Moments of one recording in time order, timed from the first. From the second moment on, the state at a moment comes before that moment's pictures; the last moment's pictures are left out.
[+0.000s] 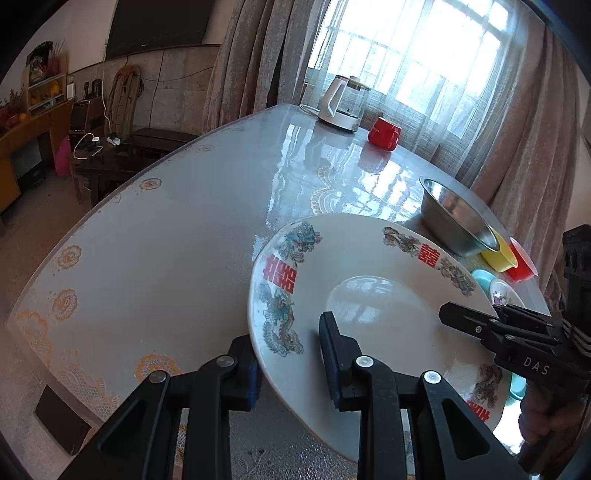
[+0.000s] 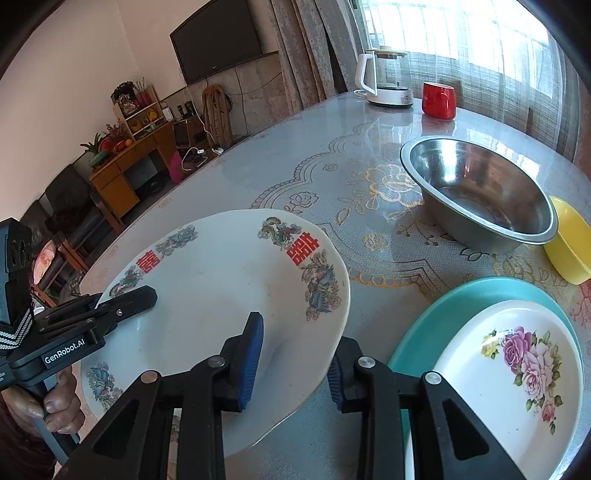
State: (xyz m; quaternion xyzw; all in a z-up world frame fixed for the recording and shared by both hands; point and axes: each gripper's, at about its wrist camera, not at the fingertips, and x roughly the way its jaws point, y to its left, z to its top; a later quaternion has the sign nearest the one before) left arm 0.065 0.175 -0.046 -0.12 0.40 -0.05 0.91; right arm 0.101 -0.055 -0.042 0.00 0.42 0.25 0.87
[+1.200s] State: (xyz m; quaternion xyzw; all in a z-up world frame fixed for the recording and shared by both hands) left arm 0.052 0.156 -0.033 -0.13 0.36 -0.10 0.92; right arm 0.074 -0.085 -0.033 0.01 0.40 0.24 0.89
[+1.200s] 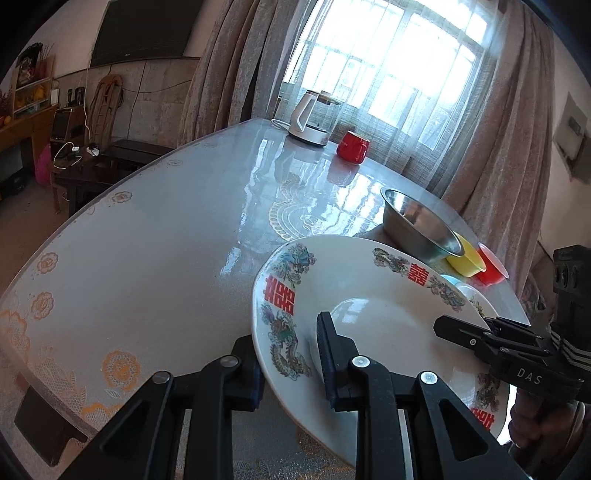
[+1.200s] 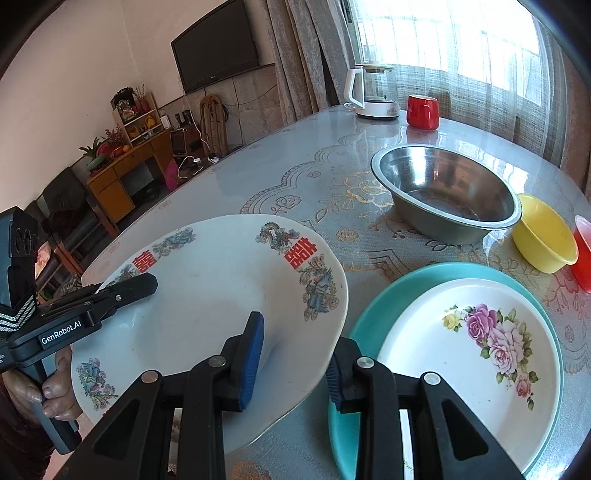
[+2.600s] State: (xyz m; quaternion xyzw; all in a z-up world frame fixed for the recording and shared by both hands) left arm 0.097 -0.031 -0.025 -0.05 0.38 -0.25 0.89; right arm 0.034 -0.256 -0.036 0.09 0.37 0.06 0.92
